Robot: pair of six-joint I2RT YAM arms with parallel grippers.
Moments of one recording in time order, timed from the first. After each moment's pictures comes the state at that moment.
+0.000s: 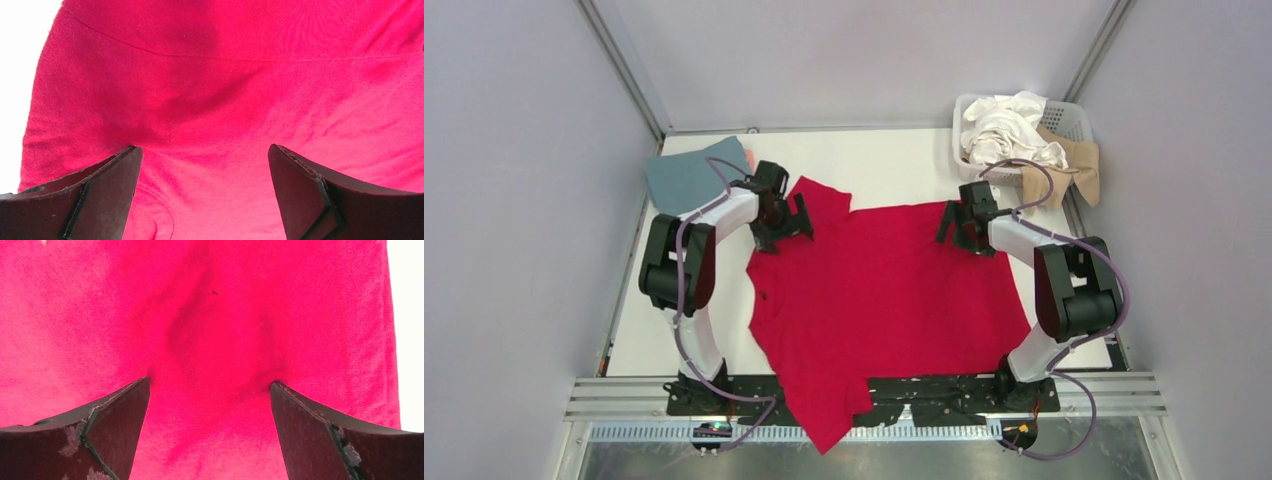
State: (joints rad) left arm -0.28 1.87 1.26 -0.59 0.11 -0.60; right arm 0.19 1.64 0.90 -0.29 0.17 0.47
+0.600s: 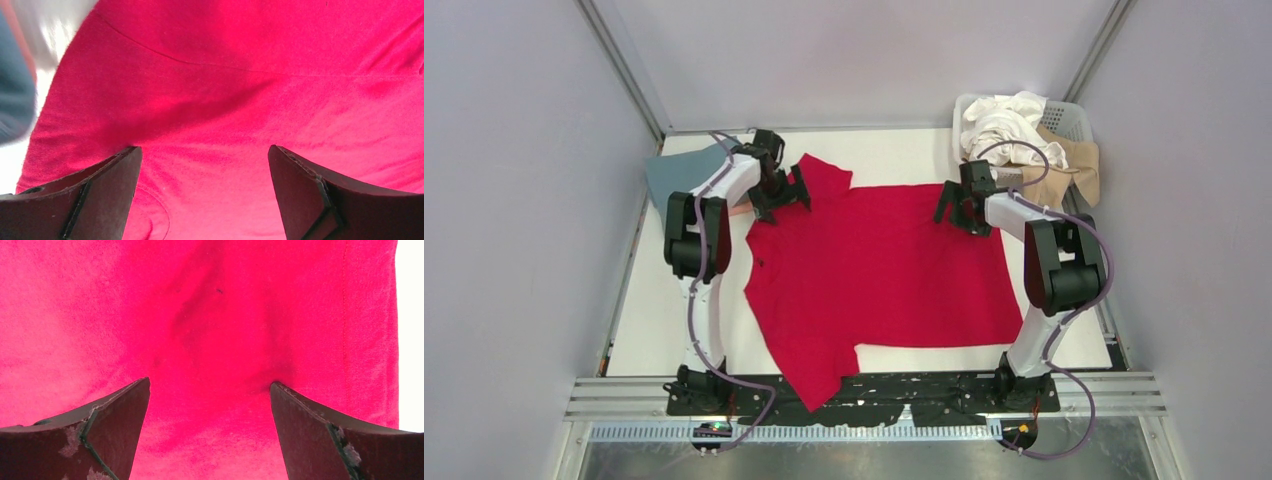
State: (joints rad) left arm -0.21 2.19 1.74 -0.80 0.14 -0.55; right arm 0.15 1.82 1.12 -0.31 0.11 0.44
